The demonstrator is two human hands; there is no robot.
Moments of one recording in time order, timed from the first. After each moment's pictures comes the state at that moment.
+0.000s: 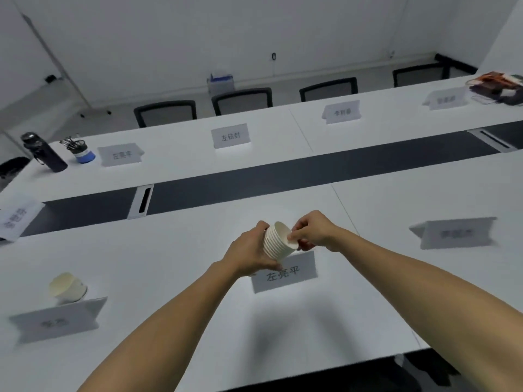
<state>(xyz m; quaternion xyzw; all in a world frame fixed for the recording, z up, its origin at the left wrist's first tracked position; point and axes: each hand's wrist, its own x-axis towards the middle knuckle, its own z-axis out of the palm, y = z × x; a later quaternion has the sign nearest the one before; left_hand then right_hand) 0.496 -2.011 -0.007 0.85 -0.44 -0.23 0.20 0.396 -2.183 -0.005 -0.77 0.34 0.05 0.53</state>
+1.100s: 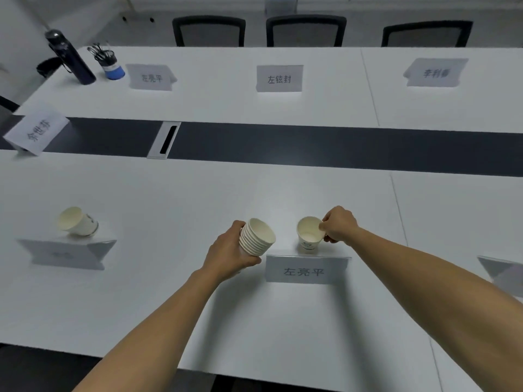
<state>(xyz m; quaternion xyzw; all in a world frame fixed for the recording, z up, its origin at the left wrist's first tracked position) 0.562 -1.964 -0.101 0.90 -0.21 -0.25 0.29 0.502 -2.241 -0.124 -0.81 0.41 0.16 0.38</state>
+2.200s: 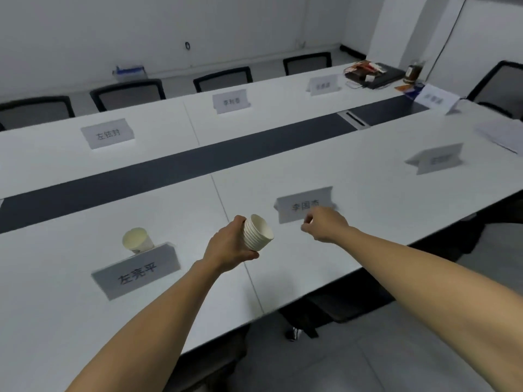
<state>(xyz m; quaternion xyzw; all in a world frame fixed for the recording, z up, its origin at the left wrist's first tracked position) 0.241 -2.231 -0.047 0.82 -0.49 -0.22 0.21 0.062 -2.407 -0.029 -0.84 0.48 0.06 0.26</state>
